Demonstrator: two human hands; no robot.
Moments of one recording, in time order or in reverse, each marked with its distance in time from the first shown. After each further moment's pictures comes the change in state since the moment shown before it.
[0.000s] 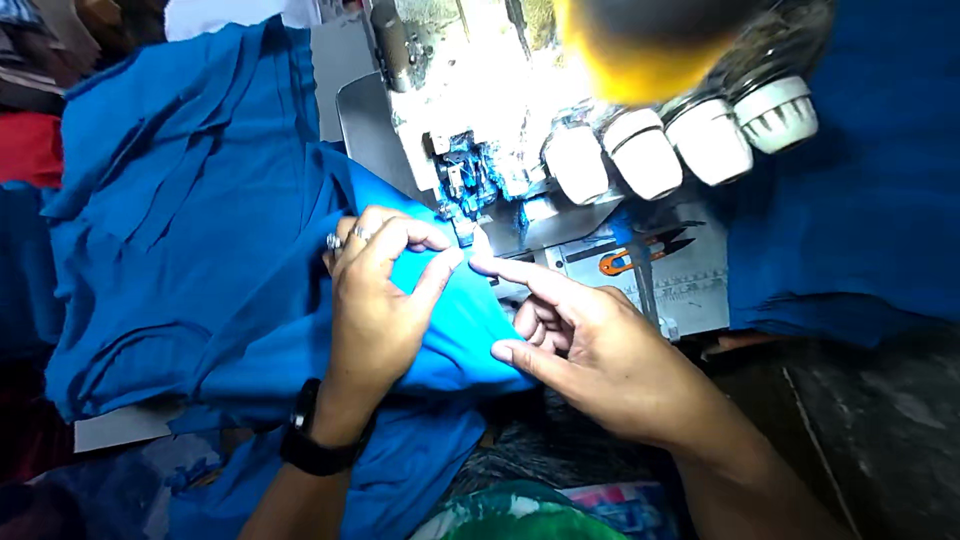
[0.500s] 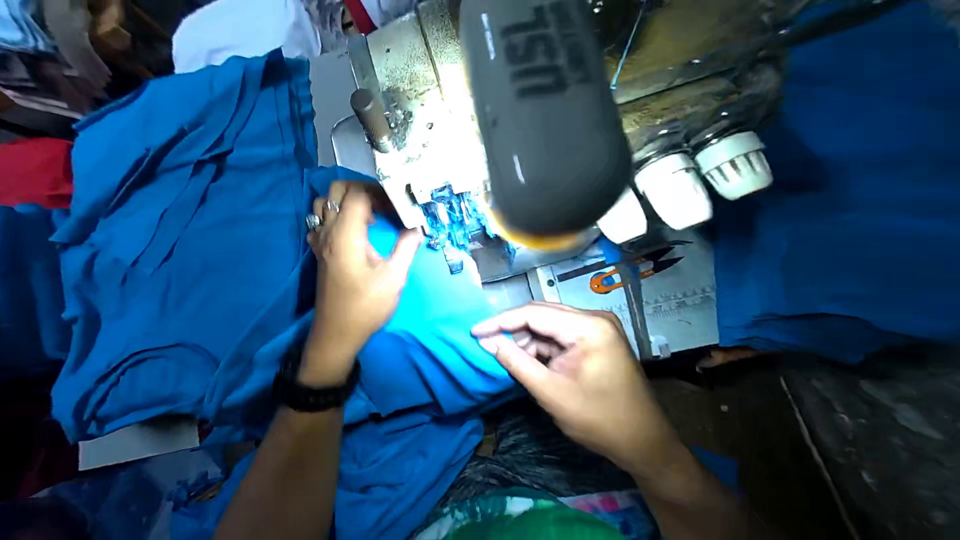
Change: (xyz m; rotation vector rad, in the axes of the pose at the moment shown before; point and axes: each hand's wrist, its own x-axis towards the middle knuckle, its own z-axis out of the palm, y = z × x) left_hand 0.041 -0.017 0.002 0.074 -0.010 -0.020; right_hand 0.004 0.000 0.016 0.055 0.321 -0.089
